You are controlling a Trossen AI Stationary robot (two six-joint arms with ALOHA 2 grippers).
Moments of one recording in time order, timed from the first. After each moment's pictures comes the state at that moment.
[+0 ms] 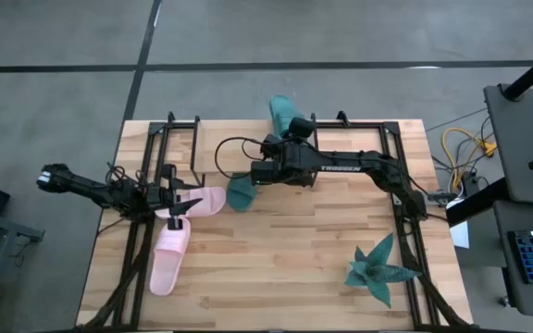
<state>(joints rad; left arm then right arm) -0.28 0.29 0.04 0.49 -0.36 0.30 -0.04 2.16 2.19 -1.57 1.23 0.34</state>
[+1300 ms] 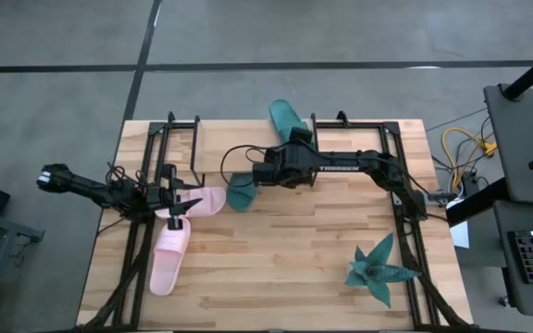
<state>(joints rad) -0.28 0.29 0.04 0.49 -0.36 0.30 -0.05 2.16 2.10 -1.57 0.81 0.27</state>
